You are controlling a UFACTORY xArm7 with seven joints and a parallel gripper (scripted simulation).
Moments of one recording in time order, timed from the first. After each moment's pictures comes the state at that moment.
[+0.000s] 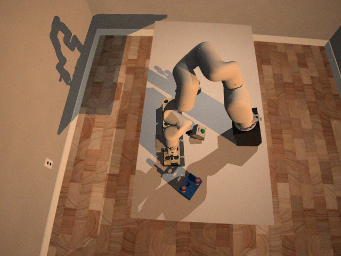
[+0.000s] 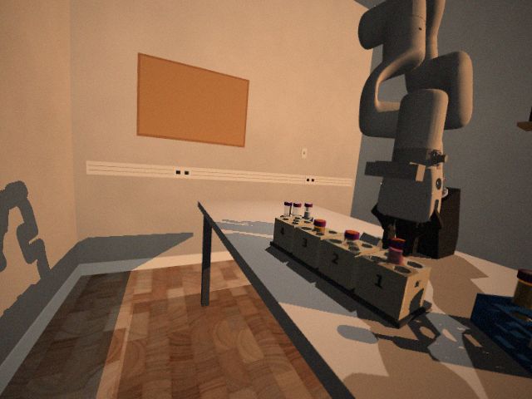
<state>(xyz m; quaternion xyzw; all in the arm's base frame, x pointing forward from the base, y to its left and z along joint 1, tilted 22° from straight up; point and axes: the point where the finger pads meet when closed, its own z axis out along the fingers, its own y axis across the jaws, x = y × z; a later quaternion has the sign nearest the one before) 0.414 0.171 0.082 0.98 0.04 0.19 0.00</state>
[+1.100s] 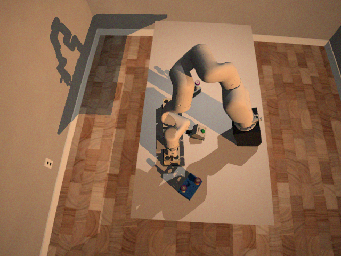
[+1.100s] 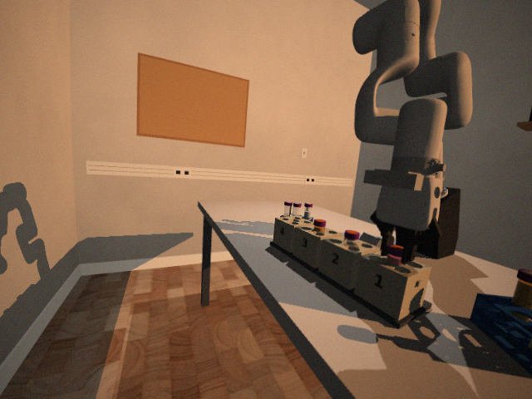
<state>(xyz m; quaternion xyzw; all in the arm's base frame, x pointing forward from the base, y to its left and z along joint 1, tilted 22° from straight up) 0.420 0.171 0.068 0.98 0.04 0.19 0.00</state>
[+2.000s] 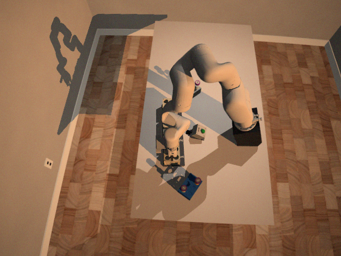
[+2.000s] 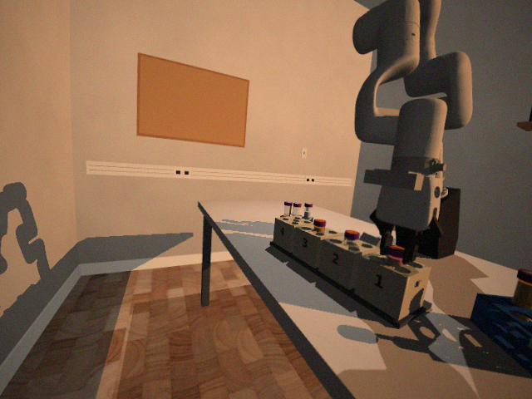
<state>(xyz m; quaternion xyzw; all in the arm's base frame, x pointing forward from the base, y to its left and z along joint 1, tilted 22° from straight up) 0.419 0.171 0.068 0.98 0.04 0.19 0.00</state>
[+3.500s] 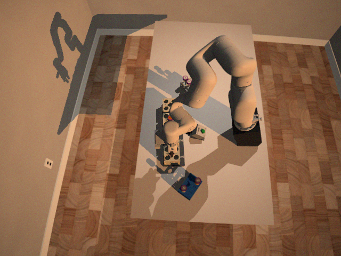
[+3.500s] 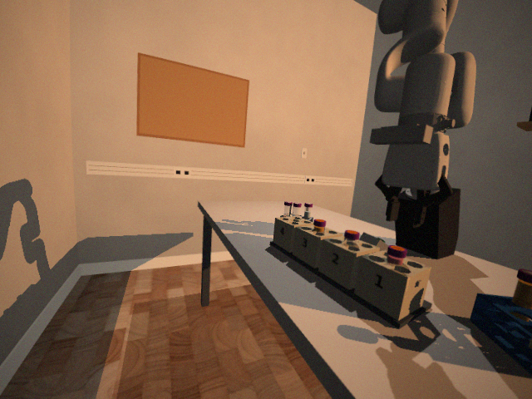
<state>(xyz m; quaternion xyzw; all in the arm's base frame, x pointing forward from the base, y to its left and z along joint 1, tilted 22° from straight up) 0.391 0.170 0.137 0.98 0.04 0.19 0.00</state>
